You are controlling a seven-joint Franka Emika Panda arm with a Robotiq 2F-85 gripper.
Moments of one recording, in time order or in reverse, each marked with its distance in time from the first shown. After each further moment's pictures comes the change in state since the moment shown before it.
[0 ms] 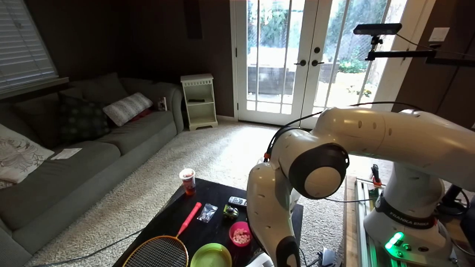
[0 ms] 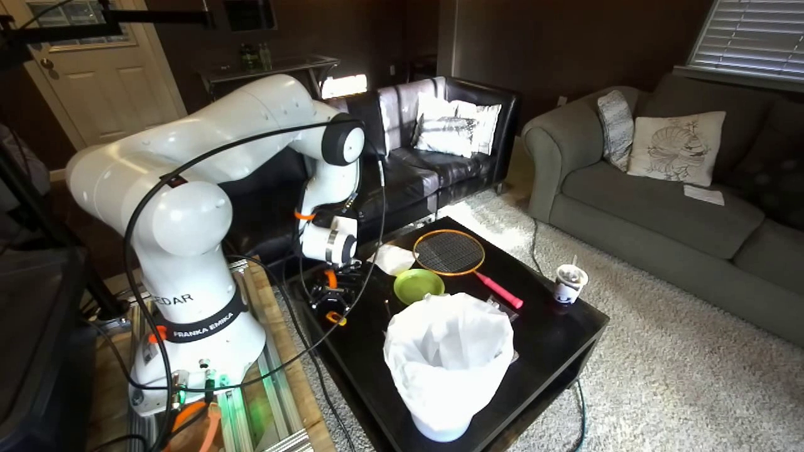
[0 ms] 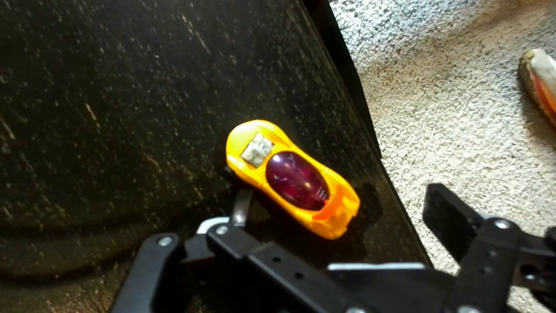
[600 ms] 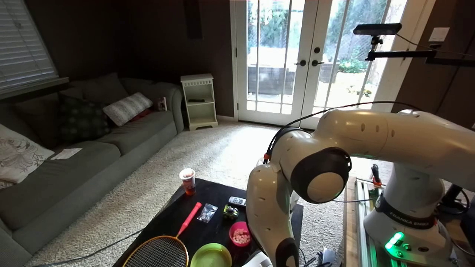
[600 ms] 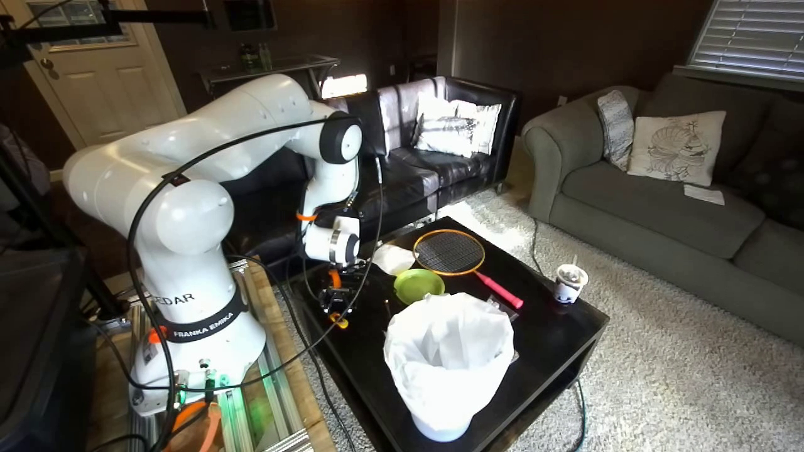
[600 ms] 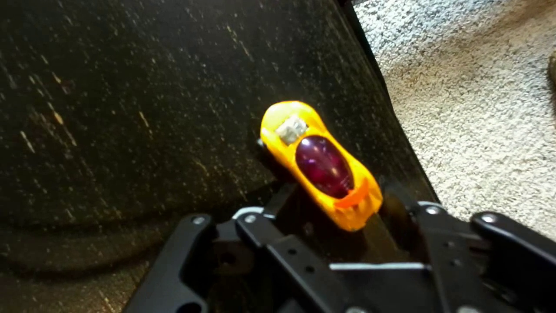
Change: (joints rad) arm 0.031 0.003 -0.040 0.025 0.000 -0.002 0.025
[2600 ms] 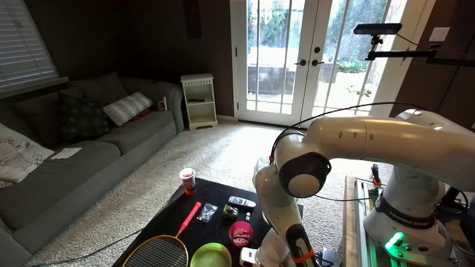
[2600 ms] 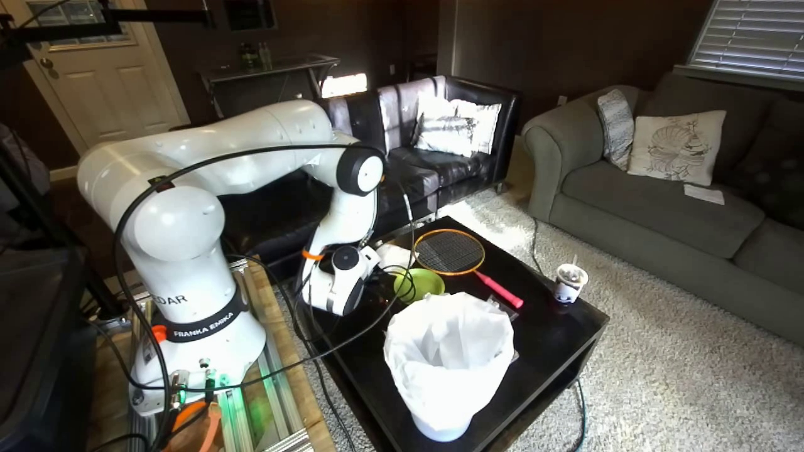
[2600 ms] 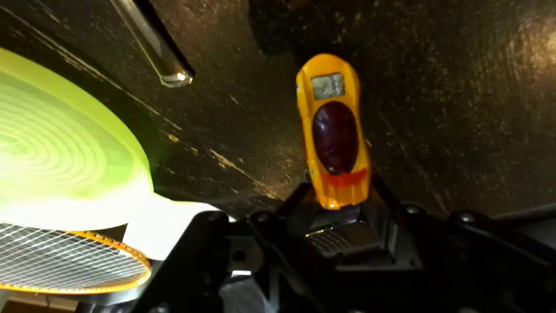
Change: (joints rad) arm -0.172 0.150 -0.069 -0.136 -0.044 1.299 -0.093
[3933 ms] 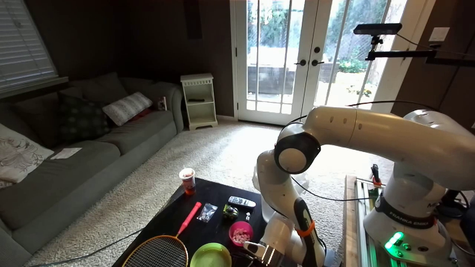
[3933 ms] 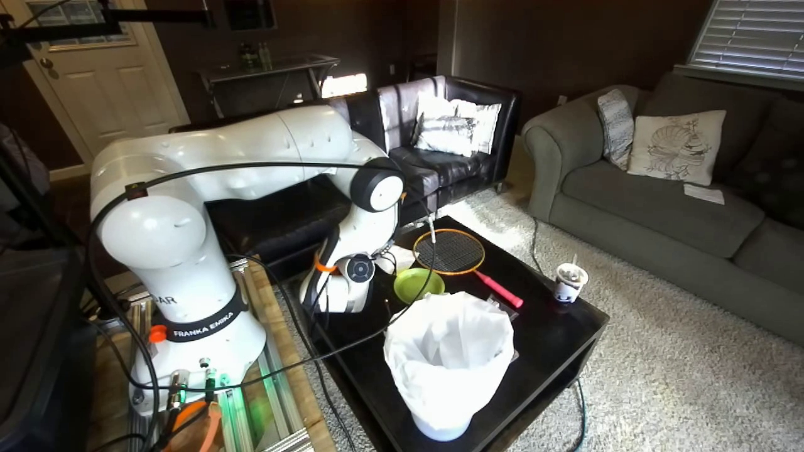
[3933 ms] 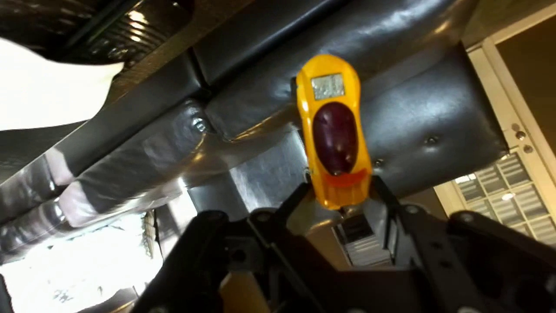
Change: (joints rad) arm -0.245 -0.013 0.105 0.009 -0.720 0.249 0.430
